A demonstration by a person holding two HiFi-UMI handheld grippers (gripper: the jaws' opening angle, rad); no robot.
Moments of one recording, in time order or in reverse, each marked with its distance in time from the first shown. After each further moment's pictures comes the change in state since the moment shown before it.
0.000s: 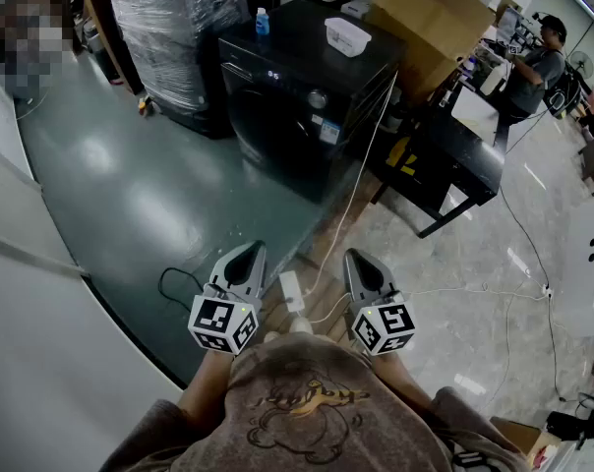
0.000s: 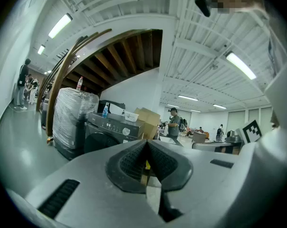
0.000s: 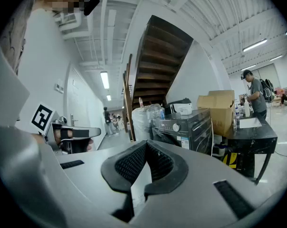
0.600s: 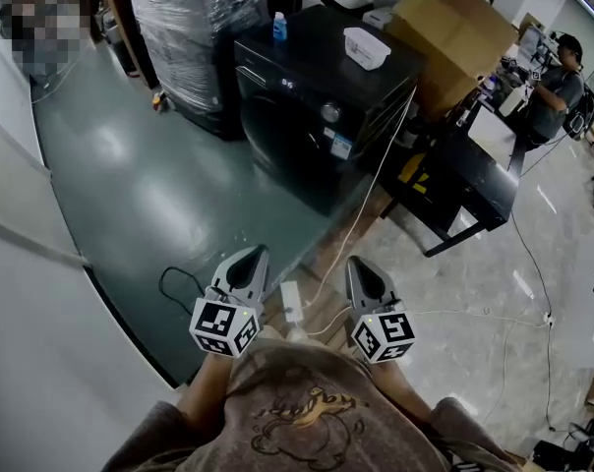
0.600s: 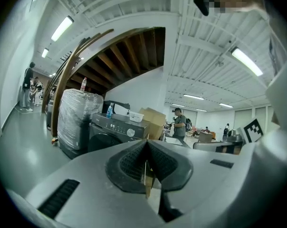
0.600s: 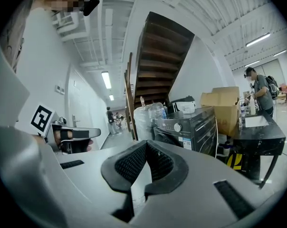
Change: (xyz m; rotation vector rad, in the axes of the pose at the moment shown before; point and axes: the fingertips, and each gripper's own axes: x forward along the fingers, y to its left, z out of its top) left arm 0.041 0.011 0.002 -0.003 -0.007 0.058; right arm 0.037 -0.033 0.005 0.007 0.009 0.042
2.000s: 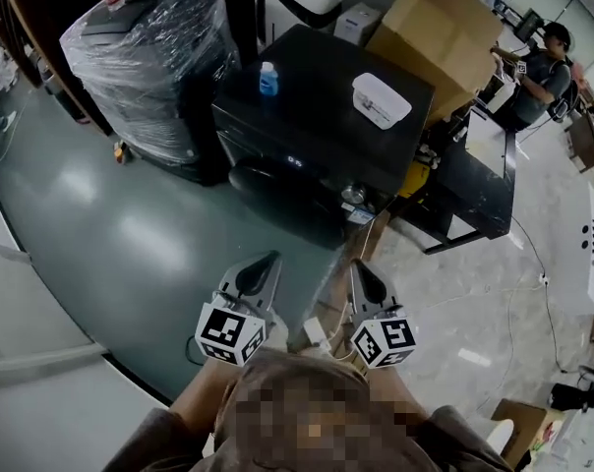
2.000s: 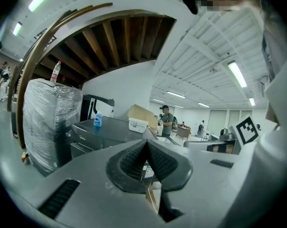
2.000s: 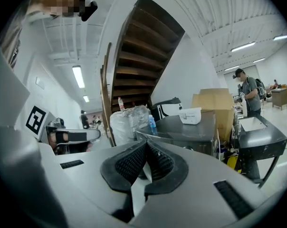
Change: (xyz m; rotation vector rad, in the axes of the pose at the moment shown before) left arm 0.203 0.199 0.147 0.037 0.104 -0.318; right arm 0.278 -0.006 0.117 0.080 -0.011 -0.273
